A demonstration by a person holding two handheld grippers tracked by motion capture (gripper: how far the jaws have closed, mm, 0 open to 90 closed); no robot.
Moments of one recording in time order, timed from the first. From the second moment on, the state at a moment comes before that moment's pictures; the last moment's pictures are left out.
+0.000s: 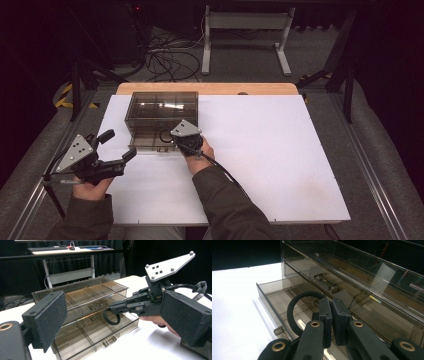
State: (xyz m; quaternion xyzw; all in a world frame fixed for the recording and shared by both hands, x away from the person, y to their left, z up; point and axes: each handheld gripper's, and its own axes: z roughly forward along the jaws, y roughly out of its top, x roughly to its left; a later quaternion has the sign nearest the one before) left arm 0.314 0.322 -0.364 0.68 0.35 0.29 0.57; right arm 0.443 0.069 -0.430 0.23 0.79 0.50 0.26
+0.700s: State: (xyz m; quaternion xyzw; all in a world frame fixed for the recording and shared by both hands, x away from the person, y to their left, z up) left arm 0.314 0.322 -0.365 0.68 0.35 0.29 0.57; right arm 0.442 0.082 -0.444 0.20 0.80 0.48 0.30
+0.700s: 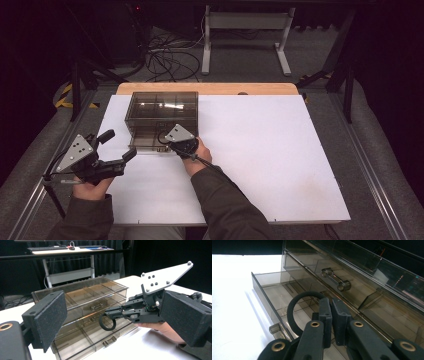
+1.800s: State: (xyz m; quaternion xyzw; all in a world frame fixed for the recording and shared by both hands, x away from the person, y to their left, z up) left arm 0.314 0.321 -0.365 0.68 0.35 0.29 0.57; right arm 0.434 0.092 -0.455 0.17 0.82 0.44 0.33
